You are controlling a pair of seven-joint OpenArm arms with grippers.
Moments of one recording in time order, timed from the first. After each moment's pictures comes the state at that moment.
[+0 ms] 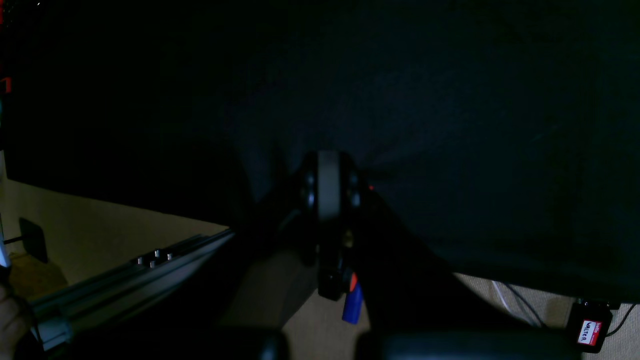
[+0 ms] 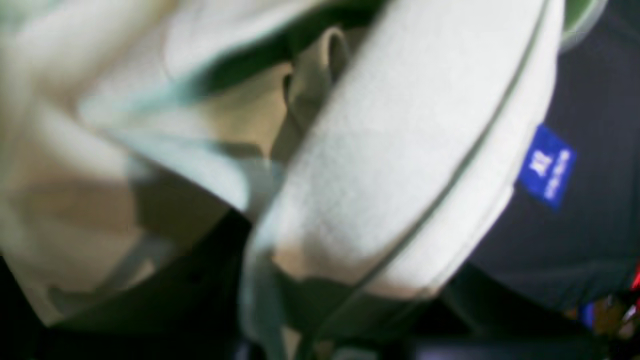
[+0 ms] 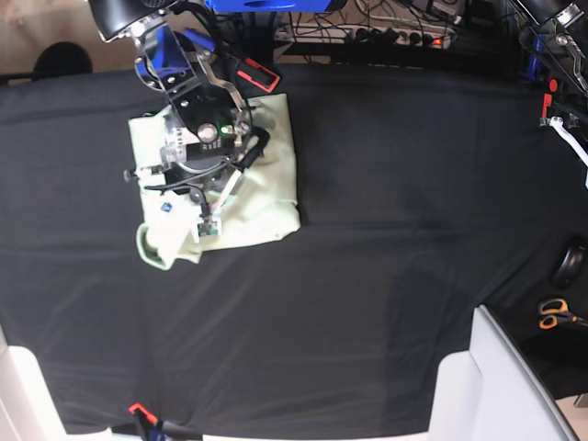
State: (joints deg) left arm 13.3 -16.8 -49.7 92.2 7.9 -40.9 41.7; right arm -6.5 -0.2 -25.7 90.8 -18.7 -21.9 -61.9
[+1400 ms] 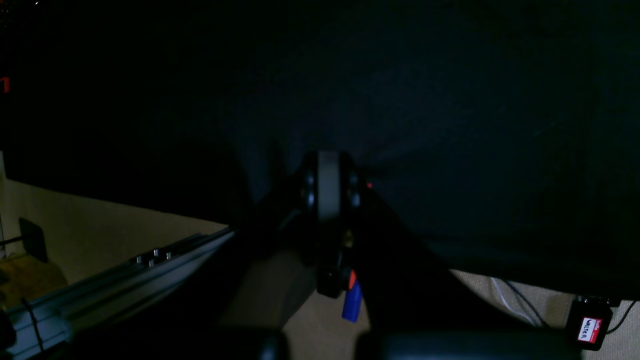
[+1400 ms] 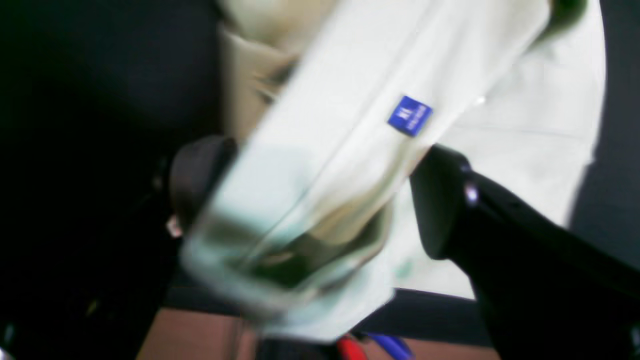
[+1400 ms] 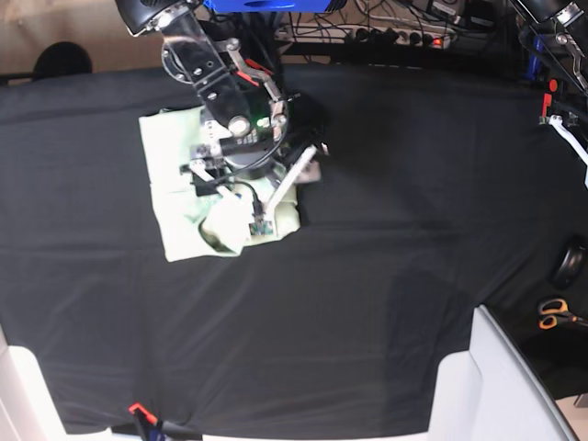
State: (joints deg) left arm 13.6 -16.8 -49.7 92.1 7.9 -40.9 41.7; right arm -6.4 -4.3 -31.7 96.3 -6.2 -22.9 -62.0
